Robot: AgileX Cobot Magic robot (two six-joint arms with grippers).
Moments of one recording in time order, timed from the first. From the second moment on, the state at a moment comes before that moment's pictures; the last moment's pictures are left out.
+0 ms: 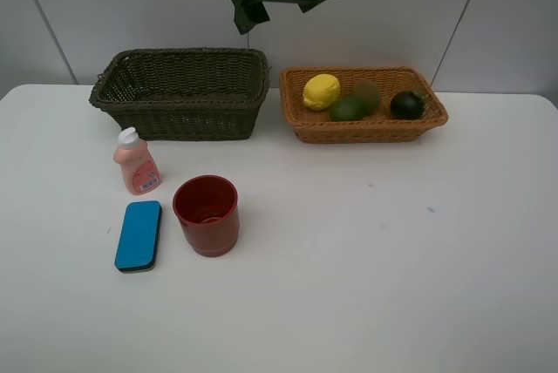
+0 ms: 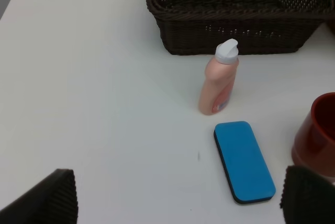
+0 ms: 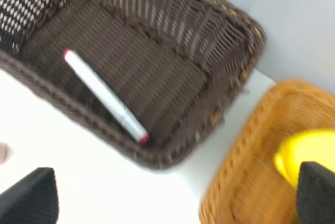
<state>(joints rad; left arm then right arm) 0.00 -0.01 -0.50 -0.05 1.07 -0.06 0.63 1.88 -1.75 -0.14 0.80 0.01</state>
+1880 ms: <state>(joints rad) 0.00 -0.01 -0.50 -0.05 1.07 -0.06 0.63 0.49 -0.72 -0.07 1.16 0.01</state>
